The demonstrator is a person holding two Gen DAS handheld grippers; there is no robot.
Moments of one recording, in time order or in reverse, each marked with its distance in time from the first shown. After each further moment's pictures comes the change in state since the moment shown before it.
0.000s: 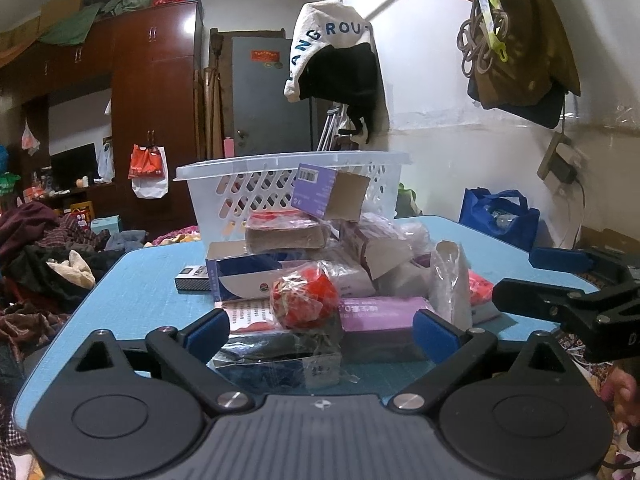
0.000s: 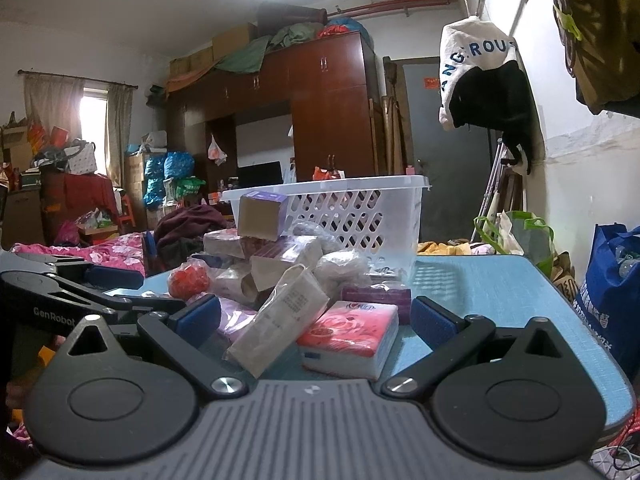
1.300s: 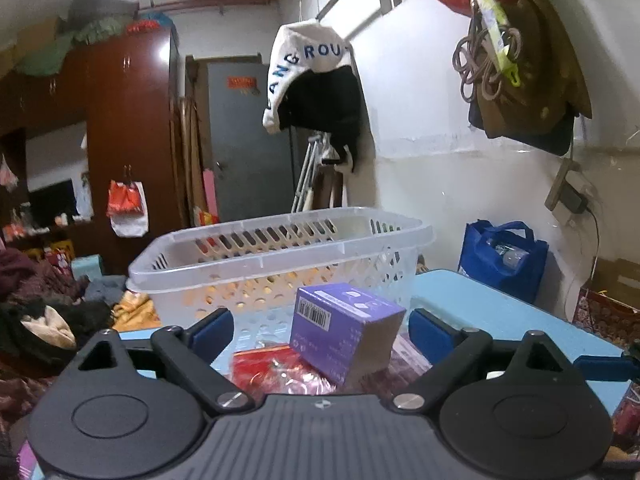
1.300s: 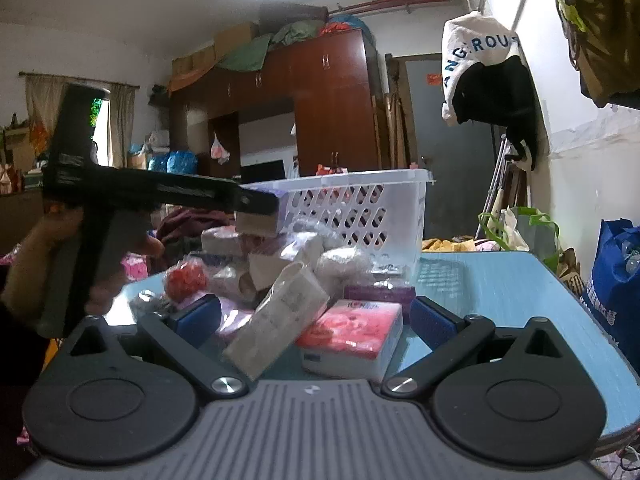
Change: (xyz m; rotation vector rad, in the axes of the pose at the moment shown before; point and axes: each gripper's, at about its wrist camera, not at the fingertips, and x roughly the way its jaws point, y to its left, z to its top) left arm 0.084 0.009 0.078 0.057 -0.073 -0.052; right arm 0.011 -0.005 -0.004 0.014 -0.002 0.014
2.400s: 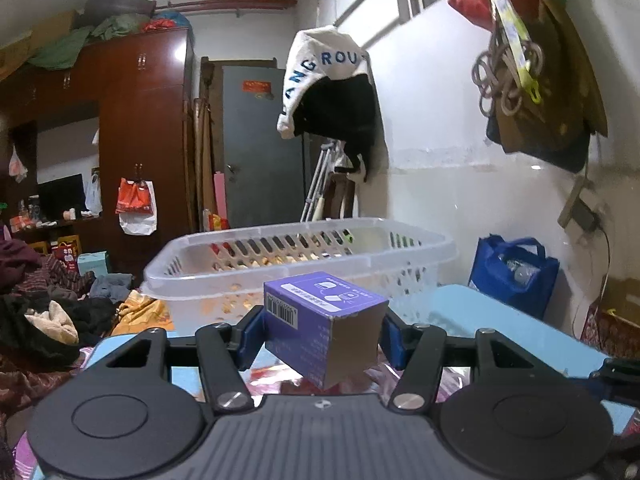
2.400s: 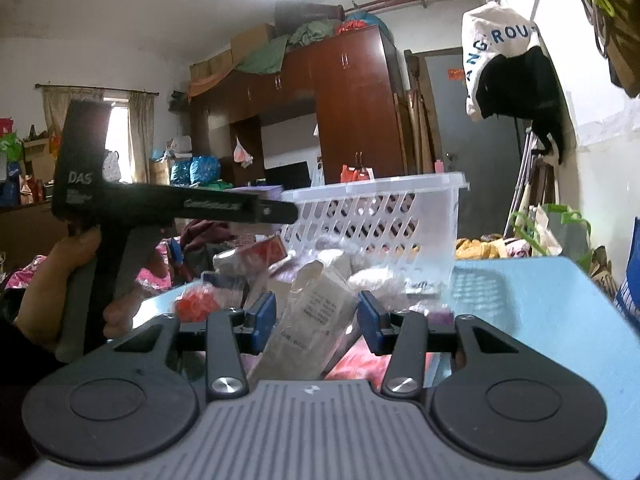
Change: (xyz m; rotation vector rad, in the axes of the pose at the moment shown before) left arm -0.004 0.017 0.000 -0.044 -0.035 0.030; right arm 0.024 0.001 0.014 0.014 0.000 0.087
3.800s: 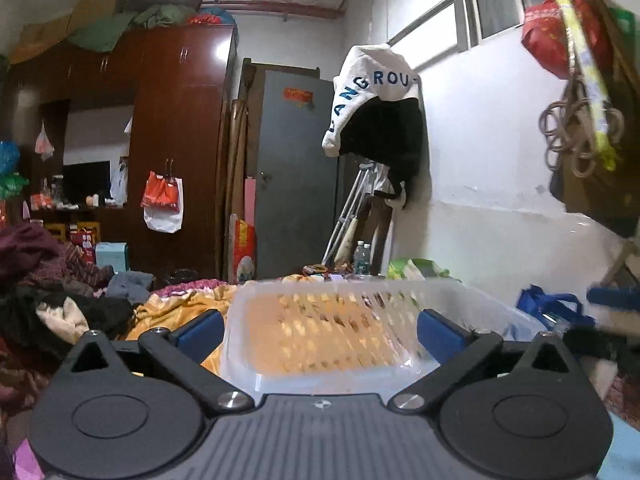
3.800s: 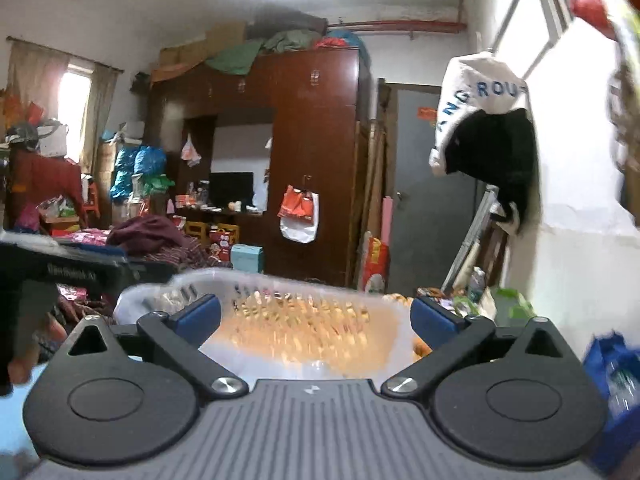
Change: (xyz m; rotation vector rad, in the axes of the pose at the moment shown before) left arm 0.026 0.068 0.038 -0.121 -0.038 0.043; right arm 0.067 -0.020 0.097 -0.156 -0.024 -0.203
